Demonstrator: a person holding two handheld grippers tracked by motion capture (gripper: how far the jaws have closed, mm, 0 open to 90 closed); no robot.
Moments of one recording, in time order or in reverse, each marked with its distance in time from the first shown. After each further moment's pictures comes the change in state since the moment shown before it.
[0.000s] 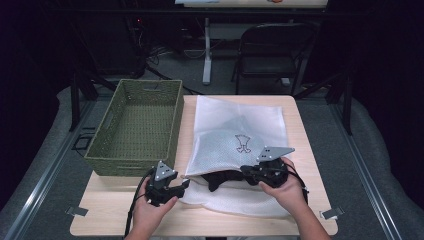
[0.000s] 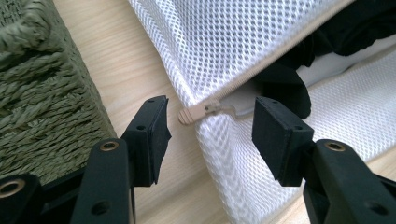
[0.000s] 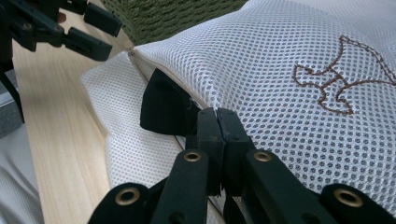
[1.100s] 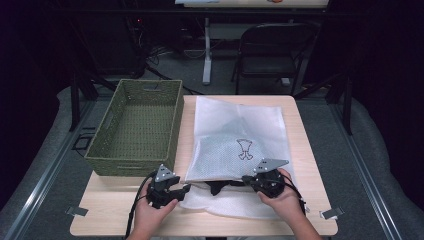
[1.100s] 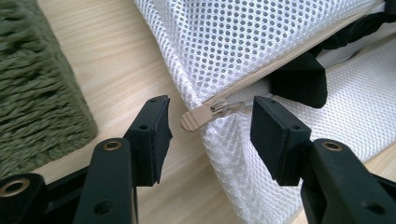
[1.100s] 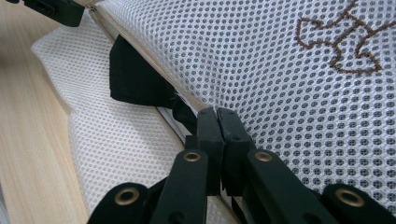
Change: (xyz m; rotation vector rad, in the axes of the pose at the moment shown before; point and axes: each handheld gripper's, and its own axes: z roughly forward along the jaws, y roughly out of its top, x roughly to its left) left arm 0.002 -0.013 0.013 0.037 -0.065 -0.023; right arm 0.004 -0.036 0.021 0.069 -0.059 0.027
